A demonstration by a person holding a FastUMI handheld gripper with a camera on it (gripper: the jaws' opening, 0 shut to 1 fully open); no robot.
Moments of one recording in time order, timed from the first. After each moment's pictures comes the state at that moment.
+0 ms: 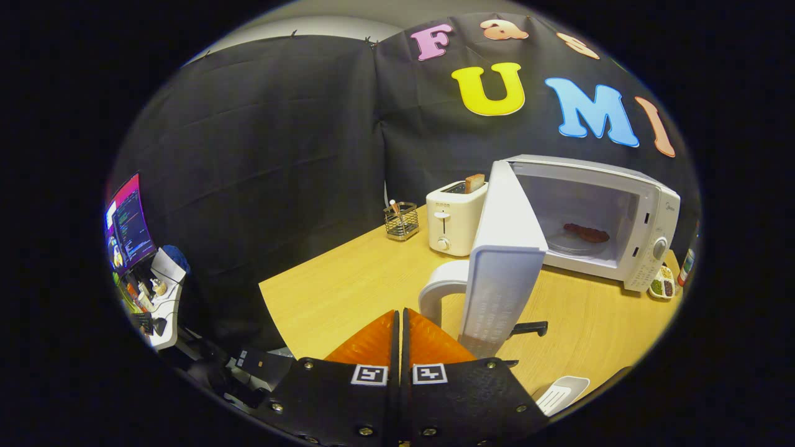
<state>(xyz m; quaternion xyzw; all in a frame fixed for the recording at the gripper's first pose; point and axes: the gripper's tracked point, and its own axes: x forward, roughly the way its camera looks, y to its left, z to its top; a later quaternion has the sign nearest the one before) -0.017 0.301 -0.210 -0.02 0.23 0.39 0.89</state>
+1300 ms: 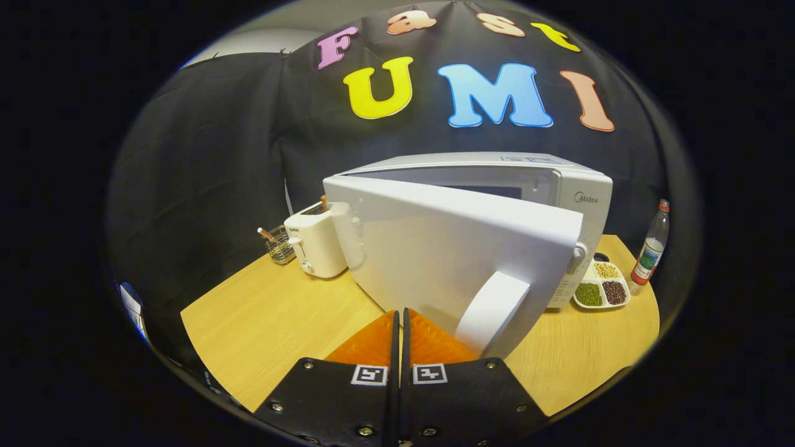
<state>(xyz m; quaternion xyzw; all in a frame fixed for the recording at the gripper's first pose) 0.155 0.150 -0.218 0.02 0.24 0.23 0.94</state>
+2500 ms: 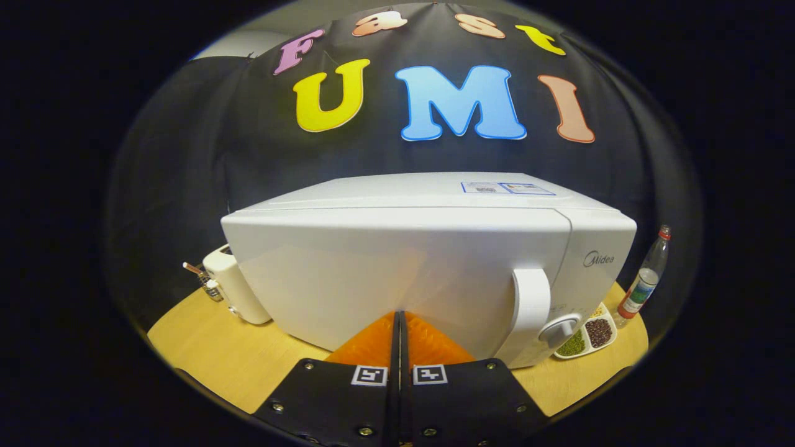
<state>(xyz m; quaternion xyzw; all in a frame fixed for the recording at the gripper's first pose) 0.287 0.122 -0.211 0.02 0.21 0.13 0.97</state>
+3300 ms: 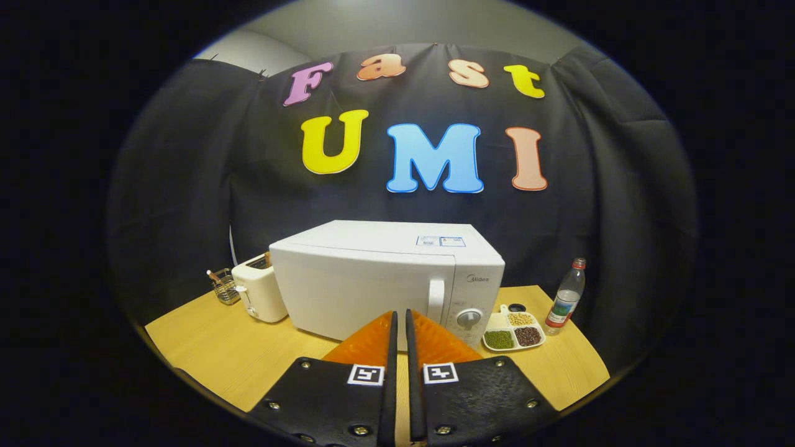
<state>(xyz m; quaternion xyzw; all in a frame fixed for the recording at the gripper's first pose) 0.135 0.064 -0.117 -0.01 0.11 0.08 0.99</state>
